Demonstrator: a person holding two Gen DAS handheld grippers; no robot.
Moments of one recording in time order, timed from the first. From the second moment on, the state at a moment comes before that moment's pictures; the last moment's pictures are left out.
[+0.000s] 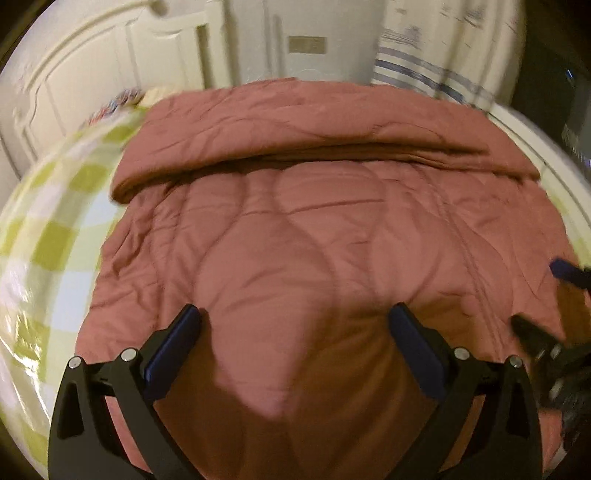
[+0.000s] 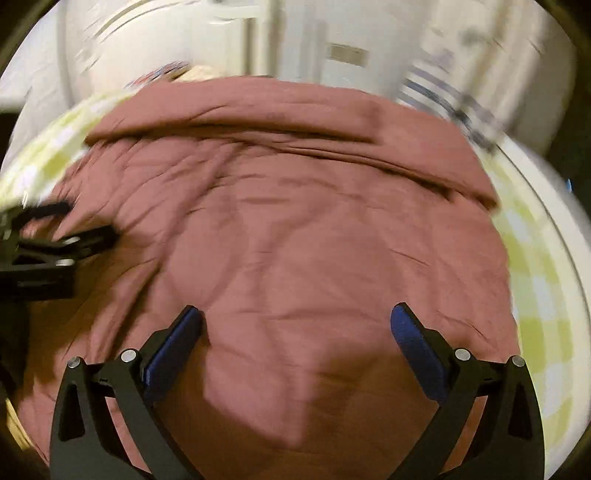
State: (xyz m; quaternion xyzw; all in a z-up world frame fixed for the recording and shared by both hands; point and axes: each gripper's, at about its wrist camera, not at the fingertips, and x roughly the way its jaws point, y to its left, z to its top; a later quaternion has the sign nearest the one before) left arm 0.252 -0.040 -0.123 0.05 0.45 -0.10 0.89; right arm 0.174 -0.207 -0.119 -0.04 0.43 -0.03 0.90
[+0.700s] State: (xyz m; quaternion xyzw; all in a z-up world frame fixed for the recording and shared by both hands) left arm 0.191 0.021 -0.092 -0.04 0.36 -0.05 0.93; right arm 0.128 -0.264 -0.101 0.06 0.38 -0.07 0.92
